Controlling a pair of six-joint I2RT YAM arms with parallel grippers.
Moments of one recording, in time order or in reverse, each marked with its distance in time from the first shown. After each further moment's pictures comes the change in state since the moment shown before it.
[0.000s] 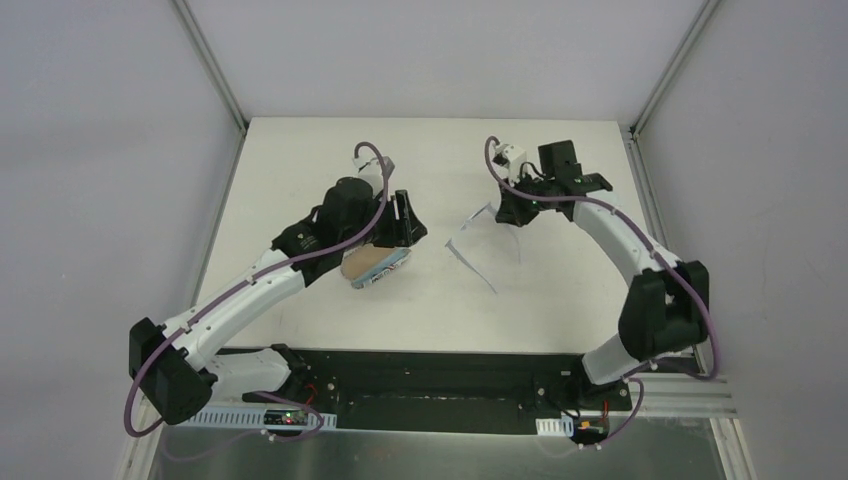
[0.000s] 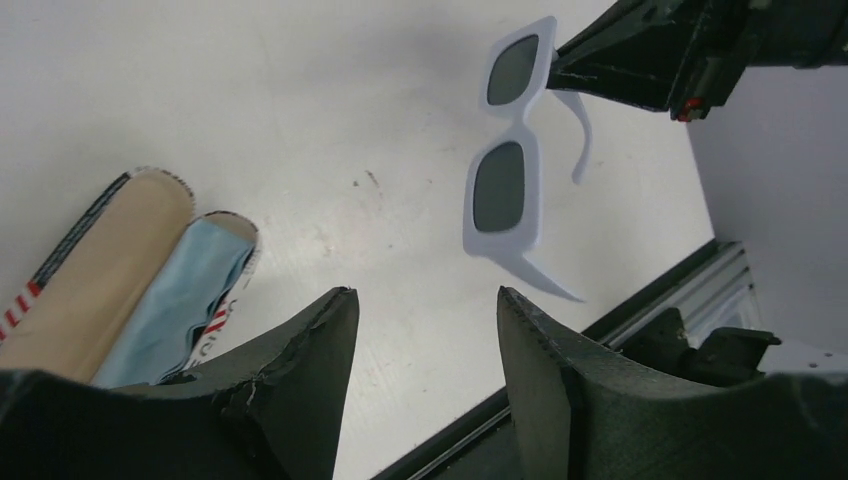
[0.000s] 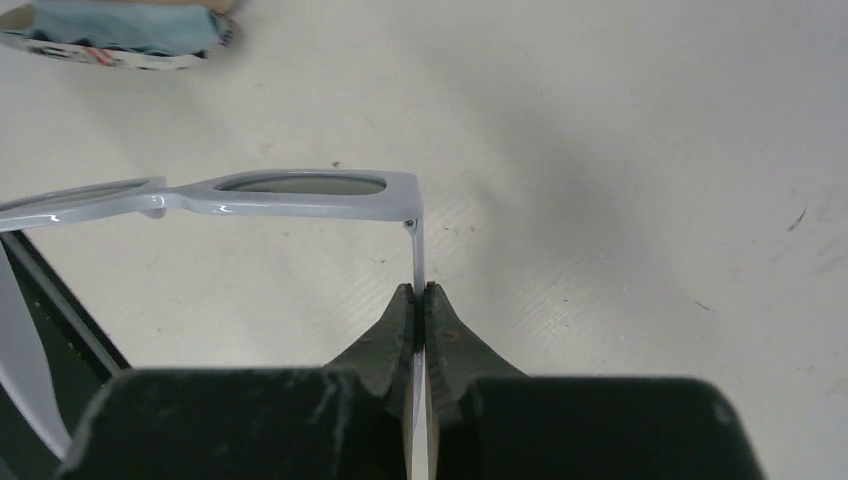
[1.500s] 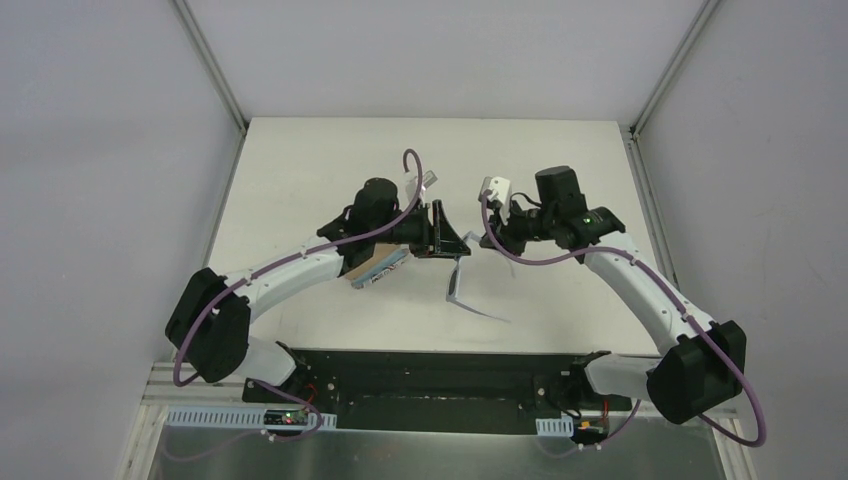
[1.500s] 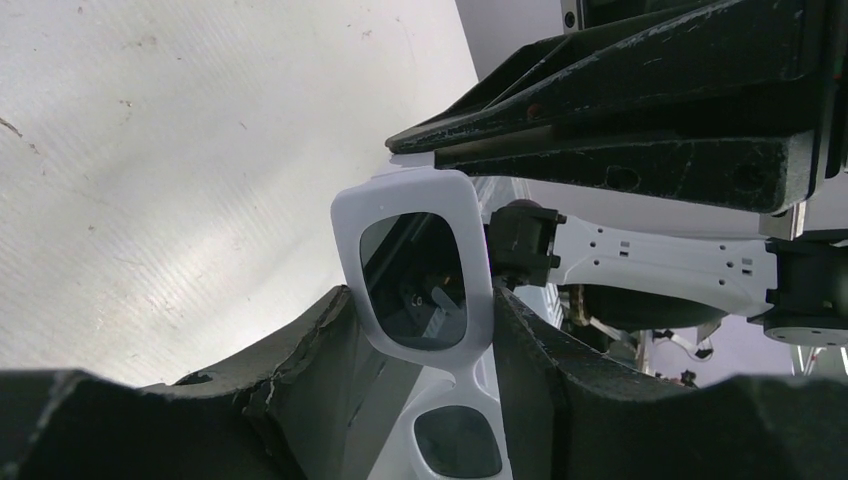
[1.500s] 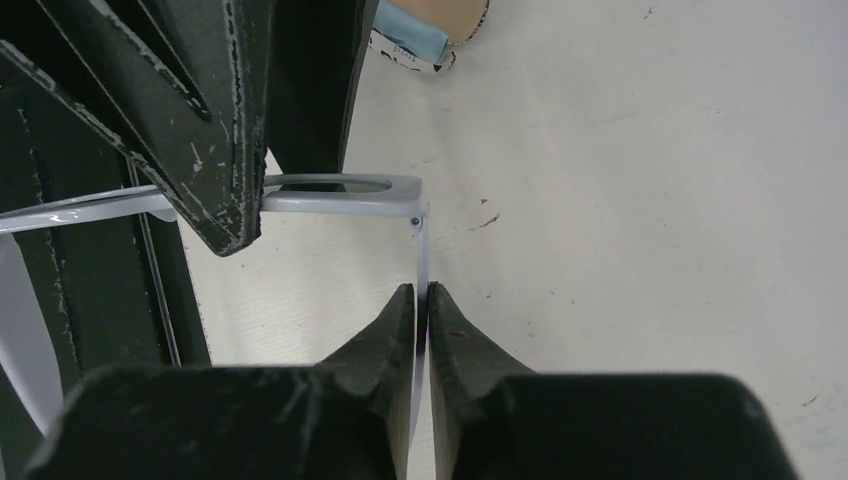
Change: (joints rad) left arm 0.010 0.269 -0.079 0.481 0.615 -0.336; right arm 0.151 -0.354 -0.204 0.025 -0.207 -0.251
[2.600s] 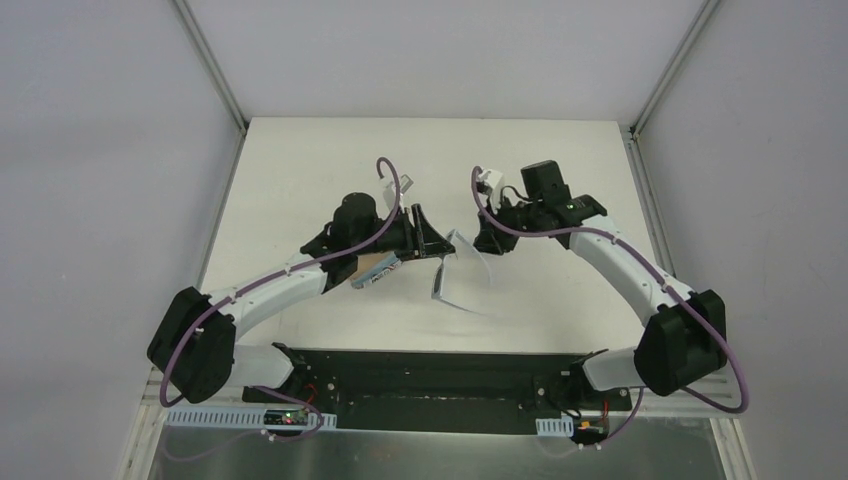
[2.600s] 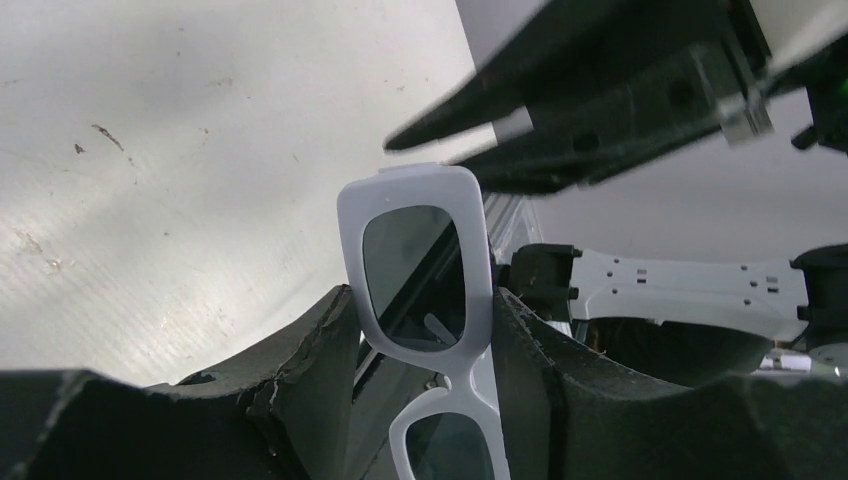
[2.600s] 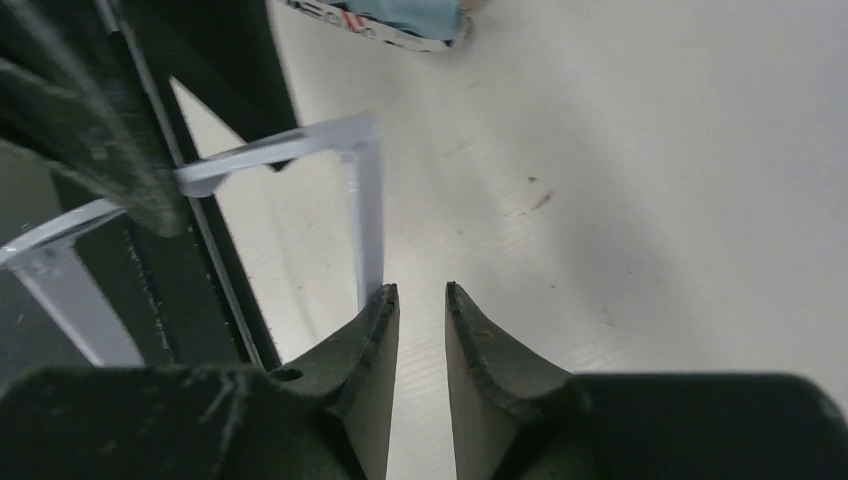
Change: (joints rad) left arm 0.045 -0.124 -0.182 0.145 -0.082 -0.007; right arm -0.015 0.150 0.066 -0.019 0.029 0.245
